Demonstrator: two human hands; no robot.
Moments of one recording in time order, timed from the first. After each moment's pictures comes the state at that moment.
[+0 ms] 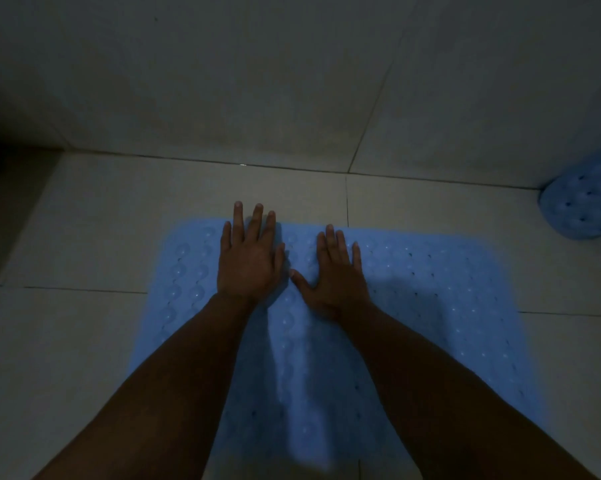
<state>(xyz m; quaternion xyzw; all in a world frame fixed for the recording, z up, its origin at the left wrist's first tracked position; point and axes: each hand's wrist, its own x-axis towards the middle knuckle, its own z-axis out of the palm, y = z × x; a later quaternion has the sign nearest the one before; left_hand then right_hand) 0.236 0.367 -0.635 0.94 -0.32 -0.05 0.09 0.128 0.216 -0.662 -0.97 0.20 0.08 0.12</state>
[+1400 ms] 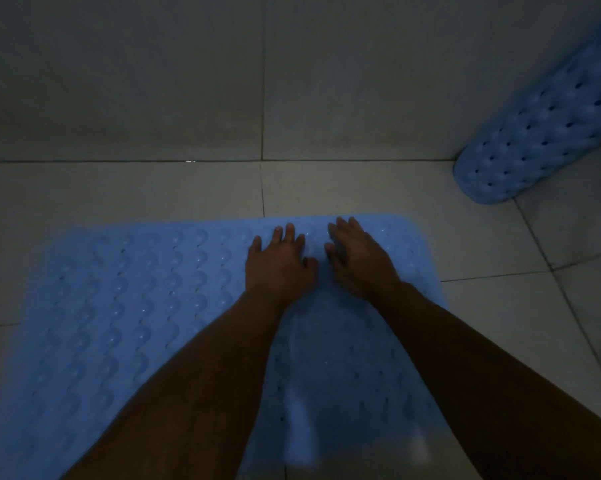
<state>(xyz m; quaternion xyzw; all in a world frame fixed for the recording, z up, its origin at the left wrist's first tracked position) 0.135 0.204 -0.637 0.90 -0.38 -0.19 0.10 0.029 0.062 -0.639 -0.95 0.25 0.01 0.19</state>
